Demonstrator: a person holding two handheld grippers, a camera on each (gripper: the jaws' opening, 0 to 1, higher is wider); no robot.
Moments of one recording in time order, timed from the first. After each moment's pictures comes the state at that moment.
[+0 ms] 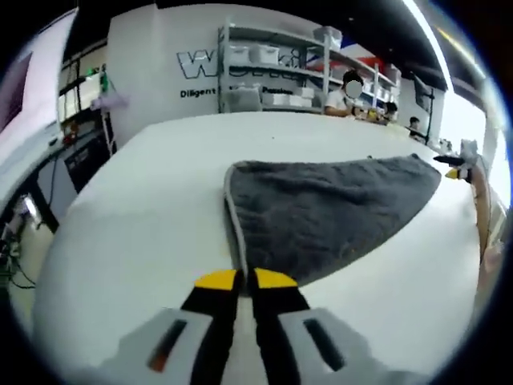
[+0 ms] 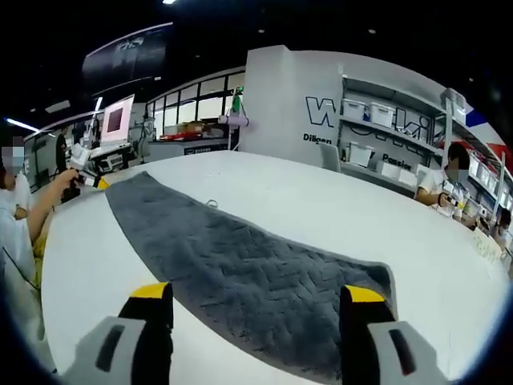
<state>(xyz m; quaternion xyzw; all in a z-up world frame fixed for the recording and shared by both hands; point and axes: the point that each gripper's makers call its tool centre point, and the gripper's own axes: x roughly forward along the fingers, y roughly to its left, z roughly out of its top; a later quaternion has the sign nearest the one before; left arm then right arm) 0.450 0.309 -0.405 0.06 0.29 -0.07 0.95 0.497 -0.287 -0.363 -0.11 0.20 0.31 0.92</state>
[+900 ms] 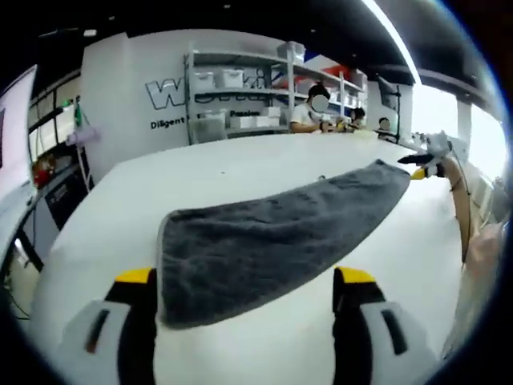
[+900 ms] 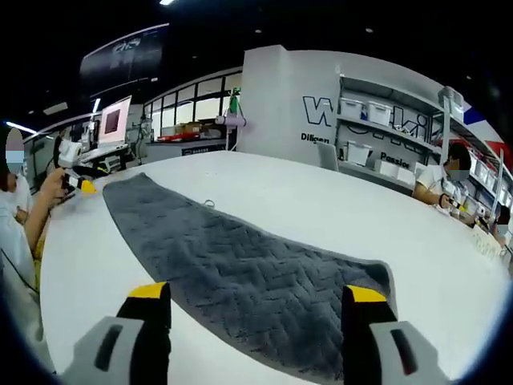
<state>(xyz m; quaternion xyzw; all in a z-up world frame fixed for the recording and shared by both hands) 0.437 0.212 -0.359 0.07 0.22 -0.17 0.96 0.502 -0.289 -0.362 -0.10 0.20 0.31 0.92</state>
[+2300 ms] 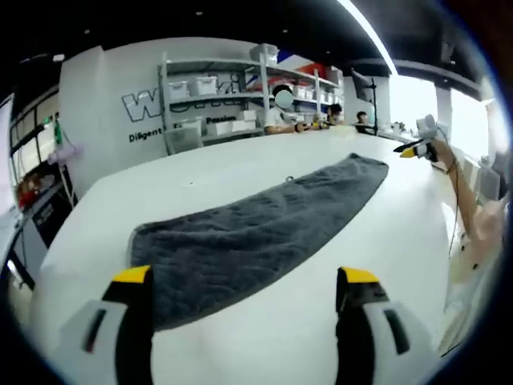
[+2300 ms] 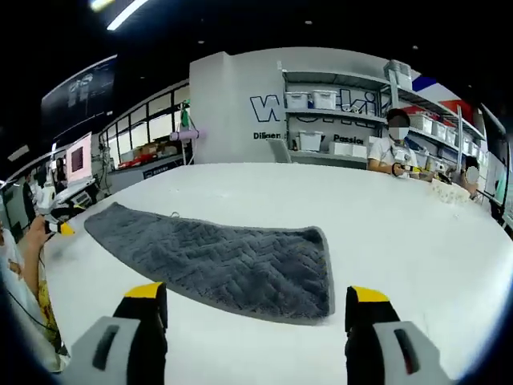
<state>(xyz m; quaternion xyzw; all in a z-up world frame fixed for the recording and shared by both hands) 0.422 0.175 -0.357 0.09 0.20 -0.23 0.95 0.467 -0.379 -0.347 -0.02 0.23 0.17 0.96</state>
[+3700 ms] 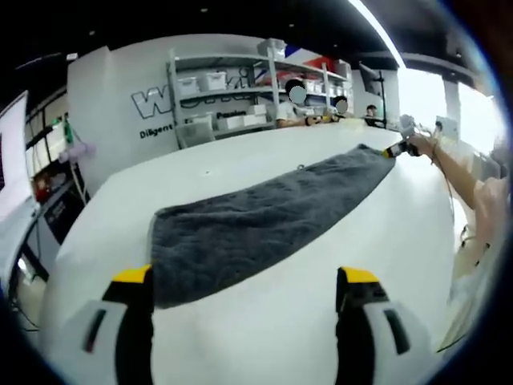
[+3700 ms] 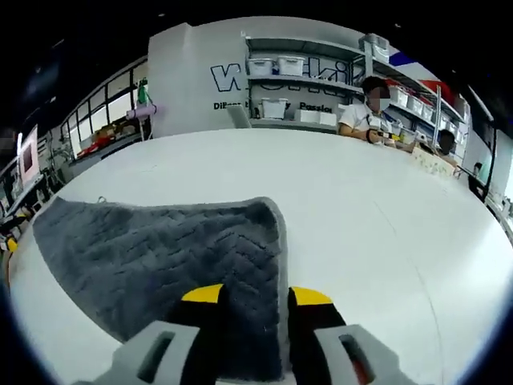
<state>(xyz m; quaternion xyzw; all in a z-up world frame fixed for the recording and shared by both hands) 0.405 0.209 -0.362 0.11 0.21 -0.19 0.95 0.548 -0.412 -0.412 -0.01 0.30 0.10 0.95</state>
